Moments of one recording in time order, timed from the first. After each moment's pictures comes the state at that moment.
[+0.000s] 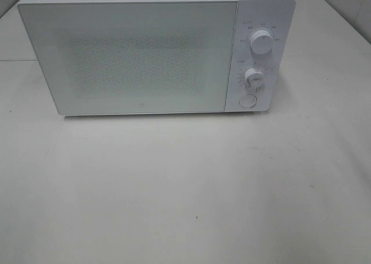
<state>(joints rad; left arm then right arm) 0.01 0.00 -0.50 -0.05 1.05 0.03 0.03 0.86 -0.51 -0.09 0.16 0.04</state>
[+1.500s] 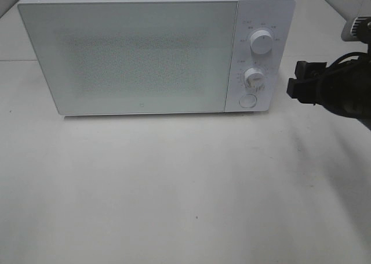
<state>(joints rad) 0.01 0.00 -0.50 -0.05 1.05 0.03 0.47 1.39 -0.35 0.68 -0.88 -0.42</state>
